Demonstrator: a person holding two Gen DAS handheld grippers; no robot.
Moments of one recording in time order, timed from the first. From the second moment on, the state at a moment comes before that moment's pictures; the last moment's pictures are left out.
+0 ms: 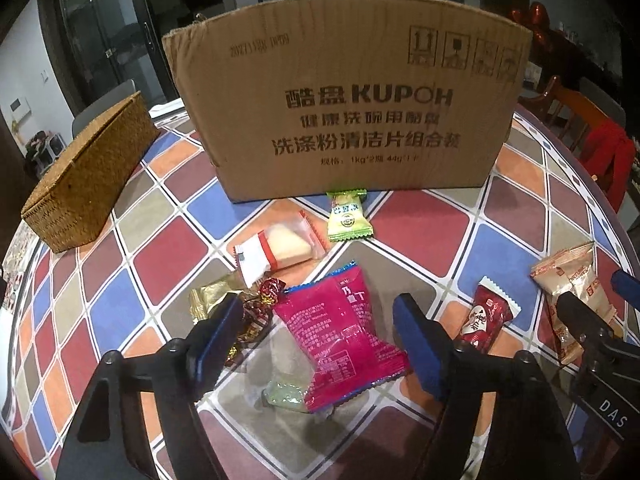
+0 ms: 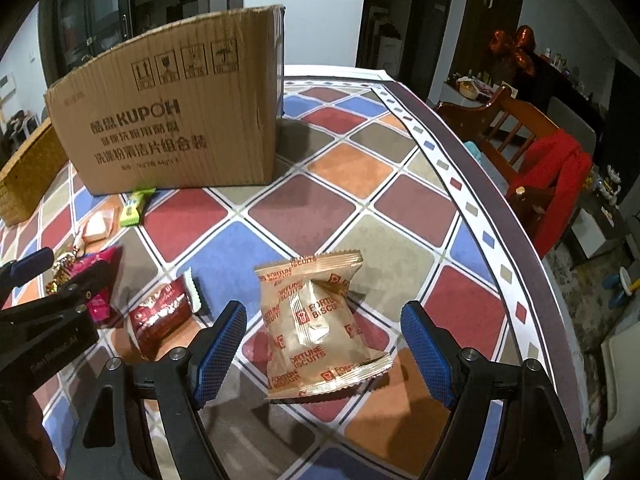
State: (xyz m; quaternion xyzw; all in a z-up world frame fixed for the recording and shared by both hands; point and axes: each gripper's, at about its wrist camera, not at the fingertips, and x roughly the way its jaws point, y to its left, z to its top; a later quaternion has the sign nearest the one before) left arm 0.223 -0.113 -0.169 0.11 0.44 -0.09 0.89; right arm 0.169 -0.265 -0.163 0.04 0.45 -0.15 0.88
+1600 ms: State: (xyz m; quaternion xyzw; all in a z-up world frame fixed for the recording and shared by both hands) left arm 0.216 -0.111 -0.144 0.13 0.41 -0.11 0.90; right arm 0.176 -0.264 -0.146 0.06 0.44 -0.13 0.89
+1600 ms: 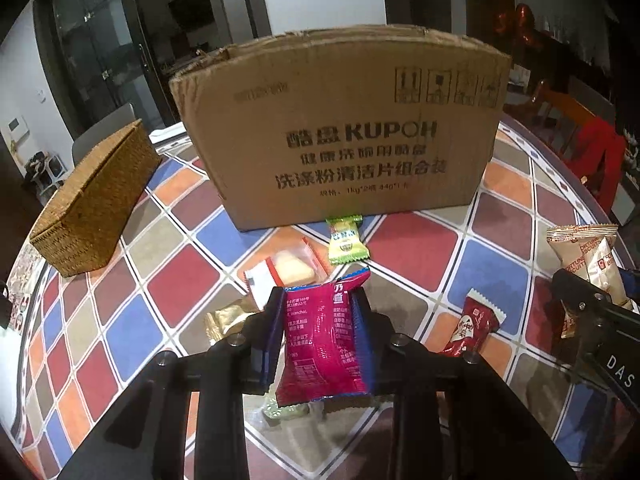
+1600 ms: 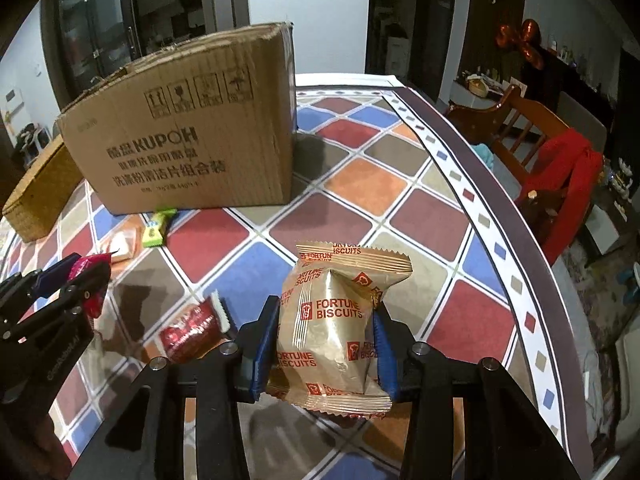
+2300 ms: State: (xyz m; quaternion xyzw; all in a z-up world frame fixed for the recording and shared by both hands) left arm 0.210 -0.088 -0.083 0.11 0.35 -0.09 0.92; right arm 0.177 -0.240 -0.084 0.04 0.38 -0.11 0.92
